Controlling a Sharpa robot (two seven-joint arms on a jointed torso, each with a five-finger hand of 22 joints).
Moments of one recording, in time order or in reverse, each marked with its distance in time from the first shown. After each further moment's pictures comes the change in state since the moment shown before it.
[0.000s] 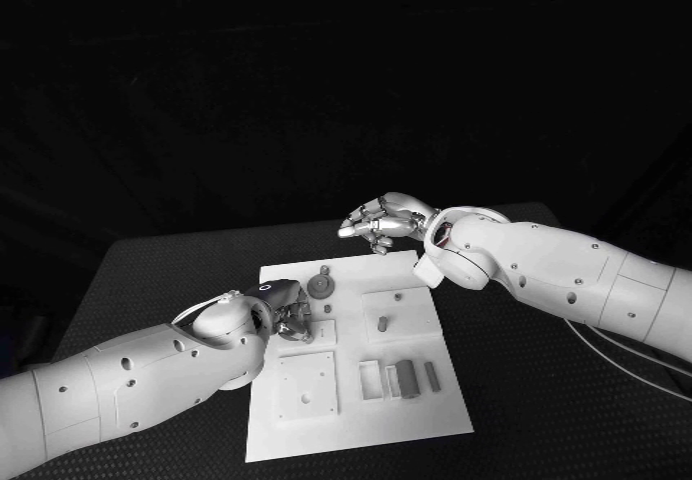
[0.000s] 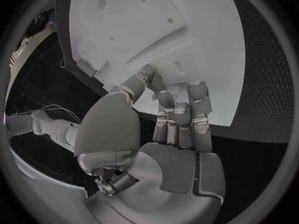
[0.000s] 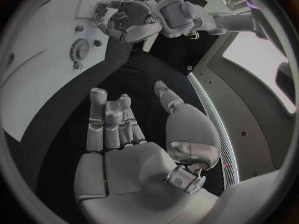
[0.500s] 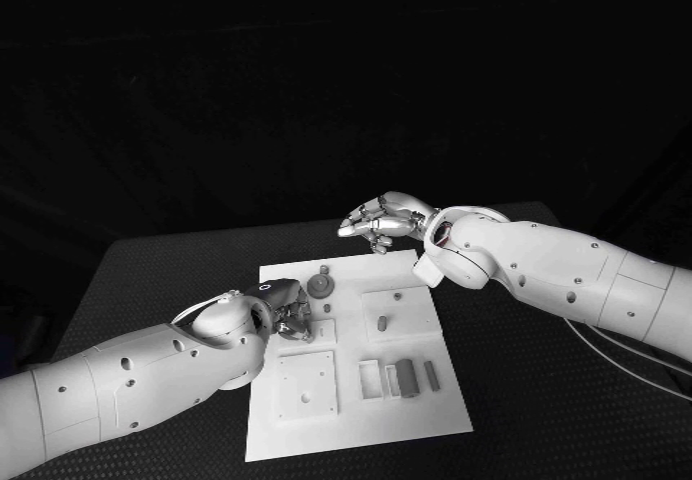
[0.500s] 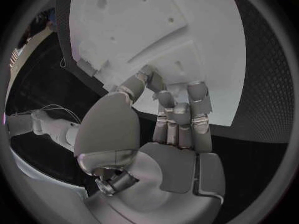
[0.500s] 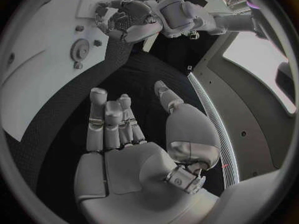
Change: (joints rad) left arm 0.000 0.000 0.000 0.001 0.000 -0.002 -0.001; left_hand -0.005 -0.005 -0.005 0.005 0.000 -0.005 0.000 -0.001 0.002 0.000 0.000 0.000 0.000 -0.003 0.003 0.000 0.000 0.000 0.000 0.000 -0.003 0.000; right arm 0.000 -0.001 0.000 0.000 0.000 0.000 0.000; right_hand 0.000 0.000 0.000 0.000 0.000 0.001 0.001 0.000 0.000 0.000 0.000 0.002 -0.001 0.000 0.000 0.000 0.000 0.000 -0.002 0.002 0.000 0.000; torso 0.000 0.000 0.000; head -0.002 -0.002
